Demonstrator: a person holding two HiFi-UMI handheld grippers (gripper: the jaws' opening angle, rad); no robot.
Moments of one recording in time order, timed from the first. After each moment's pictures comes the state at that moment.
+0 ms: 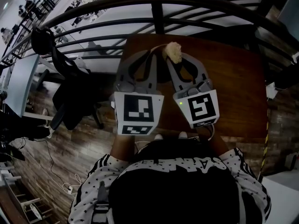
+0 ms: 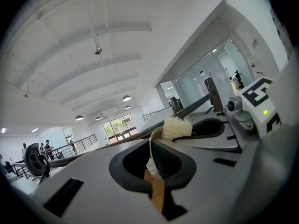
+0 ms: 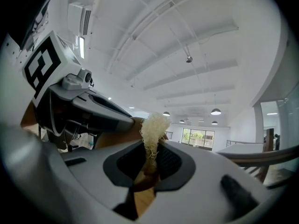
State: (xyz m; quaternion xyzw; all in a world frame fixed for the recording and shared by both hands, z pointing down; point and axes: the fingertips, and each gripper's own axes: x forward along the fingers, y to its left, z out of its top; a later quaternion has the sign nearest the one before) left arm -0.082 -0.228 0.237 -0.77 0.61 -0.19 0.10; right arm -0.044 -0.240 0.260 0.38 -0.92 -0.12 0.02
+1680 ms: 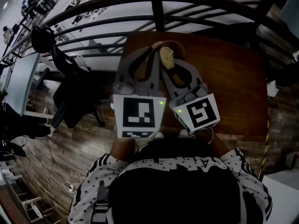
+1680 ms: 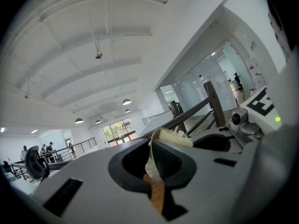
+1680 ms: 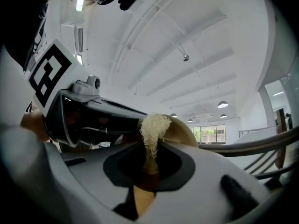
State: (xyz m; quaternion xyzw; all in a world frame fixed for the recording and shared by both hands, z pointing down) left arm -0.067 -0.218 0.223 -0.77 0.60 -0.17 0.11; right arm -0.056 -0.209 0.264 0.32 -0.94 -0.06 -0.02
